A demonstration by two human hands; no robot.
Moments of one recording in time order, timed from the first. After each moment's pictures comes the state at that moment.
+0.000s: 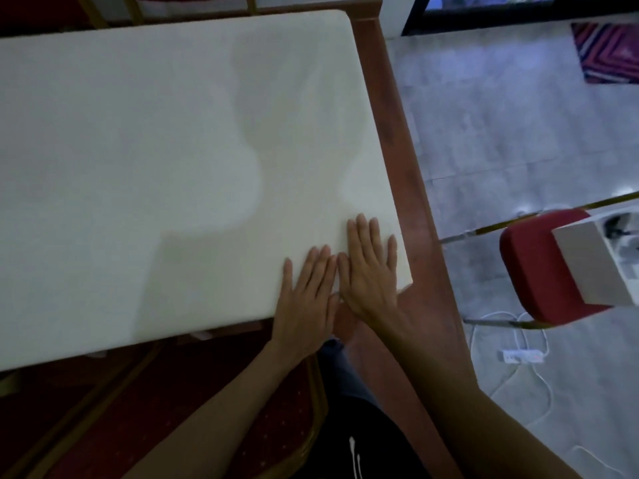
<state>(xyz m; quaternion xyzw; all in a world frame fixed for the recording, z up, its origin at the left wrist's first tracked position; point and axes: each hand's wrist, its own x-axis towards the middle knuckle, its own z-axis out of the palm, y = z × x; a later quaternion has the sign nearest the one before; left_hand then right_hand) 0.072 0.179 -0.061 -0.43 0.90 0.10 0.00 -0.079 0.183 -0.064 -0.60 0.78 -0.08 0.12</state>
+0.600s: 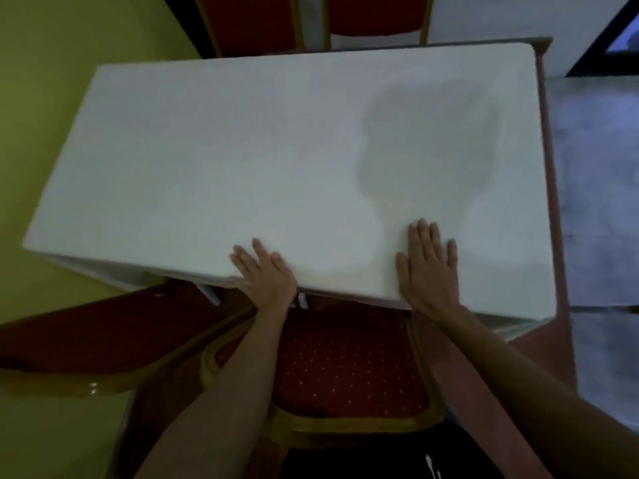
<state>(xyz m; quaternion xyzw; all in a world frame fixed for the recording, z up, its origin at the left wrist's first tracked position) 0.312 0.150 -0.049 -0.89 0.41 0.19 -0.07 0.029 0.153 -0.051 -0.69 0.70 -0.08 0.18</state>
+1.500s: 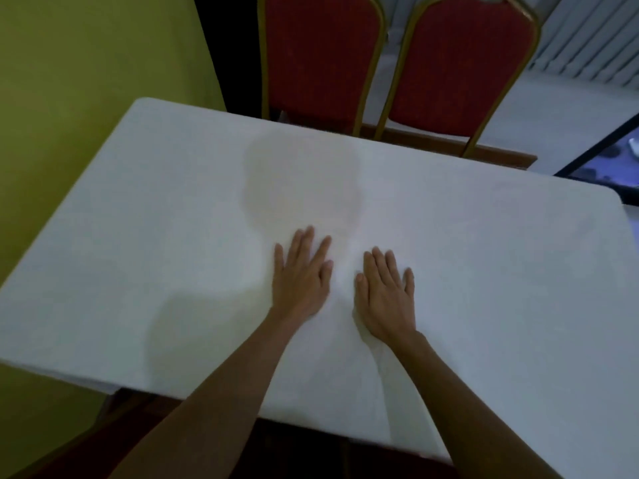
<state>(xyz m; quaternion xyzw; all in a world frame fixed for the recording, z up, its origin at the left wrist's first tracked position) 0.508 -0.078 -0.062 -0.68 0.72 0.12 -0.07 0.335 -0.050 -0.044 -0.70 0.69 -0.06 0.18</state>
